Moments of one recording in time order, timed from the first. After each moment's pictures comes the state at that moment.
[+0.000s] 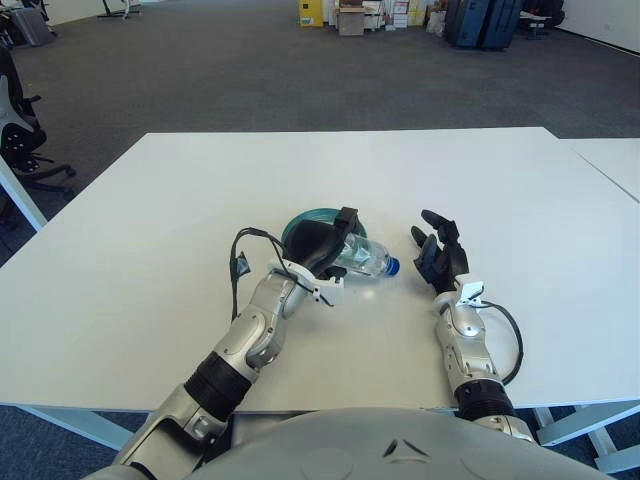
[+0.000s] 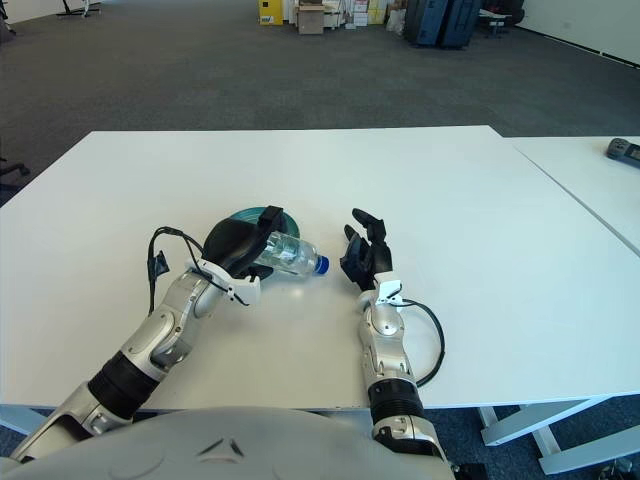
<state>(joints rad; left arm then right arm) -0.11 0.20 -0.55 -0.06 1.03 0.10 -0.03 -0.01 0.07 -0.08 0.48 -0.01 -0.37 -0.06</state>
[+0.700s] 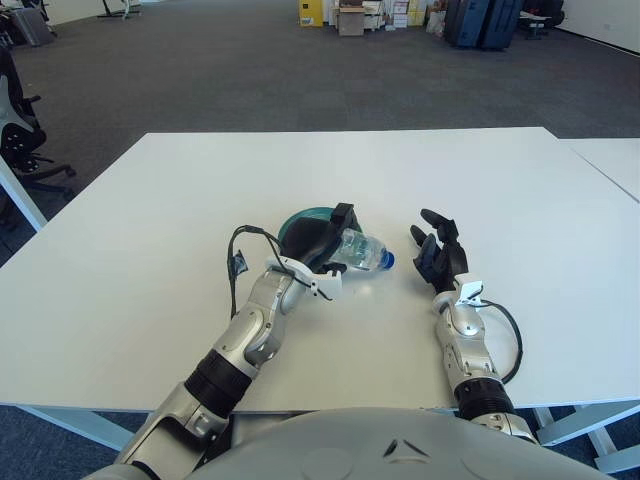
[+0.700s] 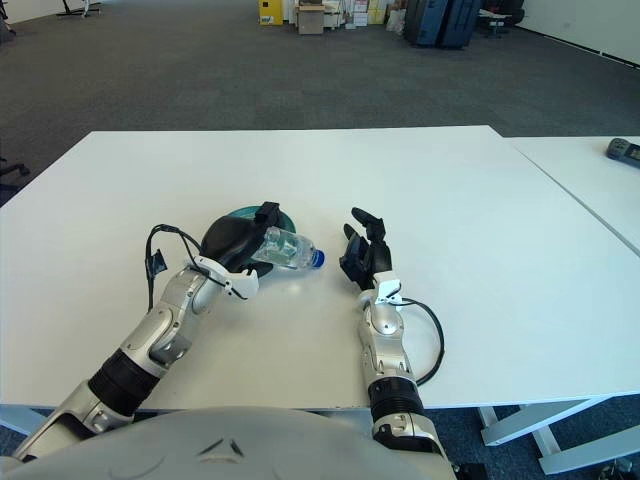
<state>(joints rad) -0.13 0.19 -0.51 -0.04 0.96 0.10 -0.04 -0.01 0.06 -0.08 0.49 -0.02 -0.38 -0.06</state>
